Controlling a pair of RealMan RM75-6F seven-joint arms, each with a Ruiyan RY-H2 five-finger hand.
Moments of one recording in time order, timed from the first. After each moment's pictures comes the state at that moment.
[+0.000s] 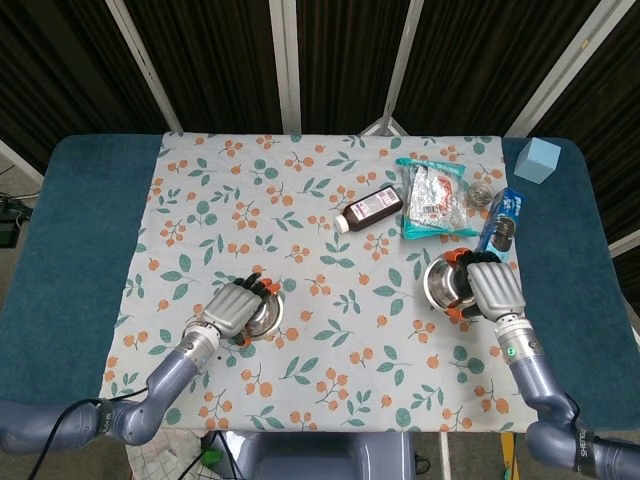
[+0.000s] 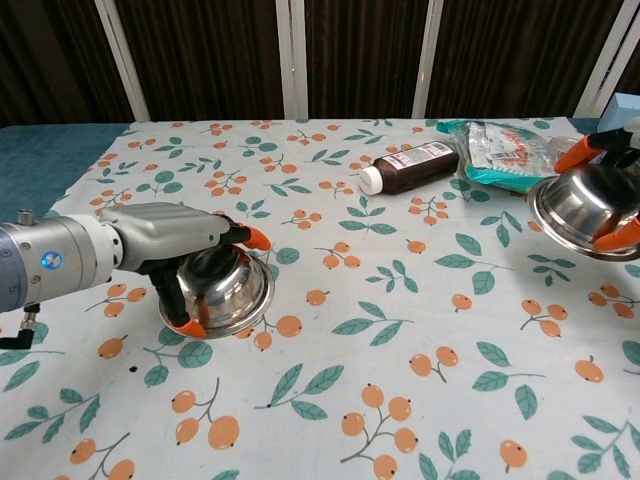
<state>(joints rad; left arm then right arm) -0.81 -1.57 -0.11 -1.64 0.86 0.88 0.72 0.52 -1.27 0.18 -1.60 -1.09 1.02 -0.24</state>
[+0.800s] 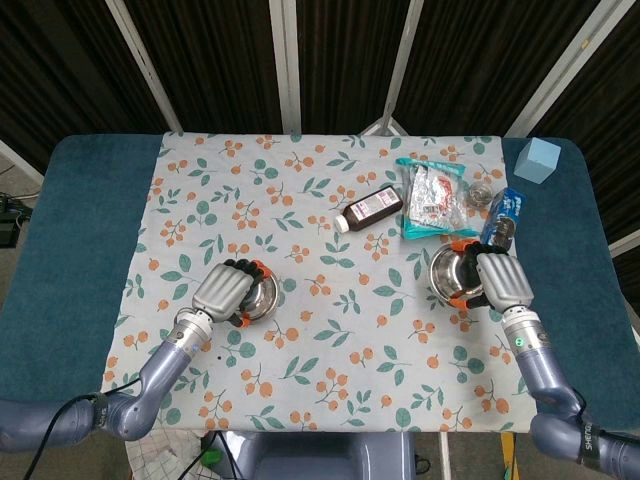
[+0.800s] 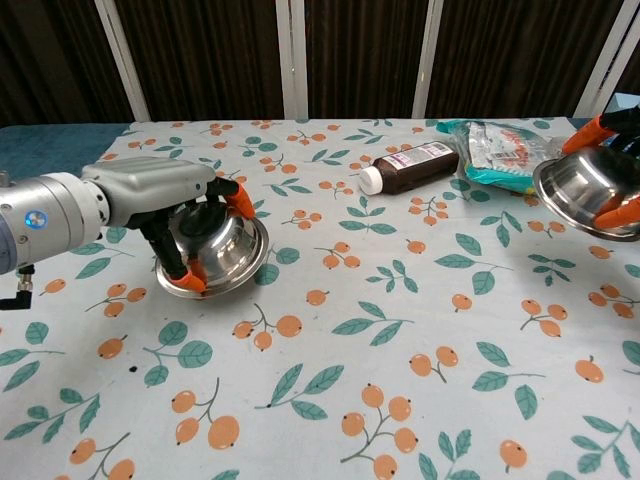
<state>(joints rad) -0.79 -1.54 -0.13 -1.61 1.00 0.98 0.53 0.53 -1.25 0.22 -1.58 -1.07 0.99 -0.08</state>
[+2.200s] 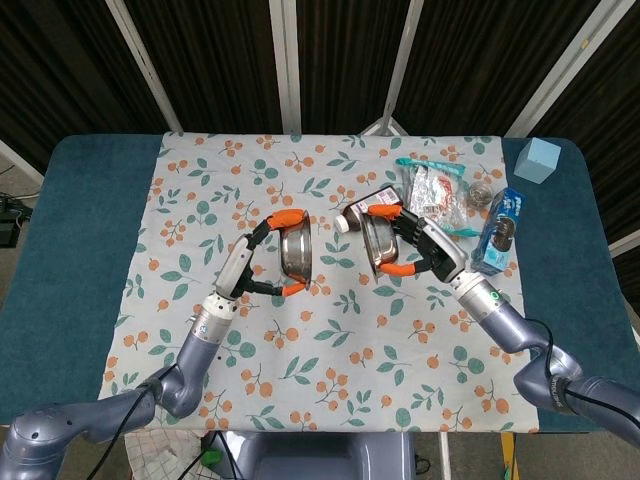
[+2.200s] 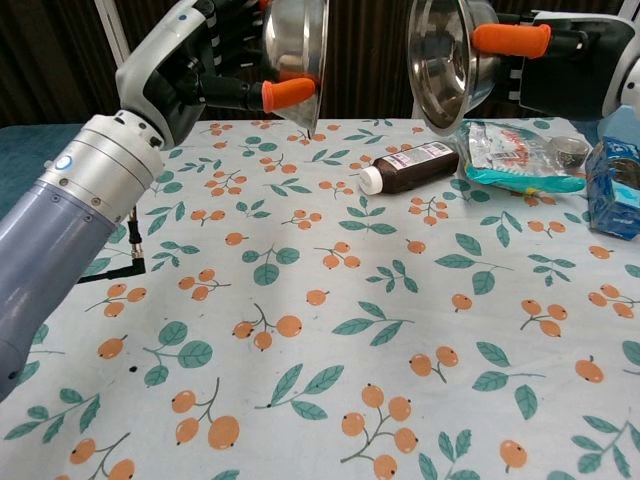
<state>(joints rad) -0.80 -1.95 -0.29 -1.01 1.56 1.42 -0.87 0.75 -1.34 0.21 -1.28 -1.64 0.97 1.68</state>
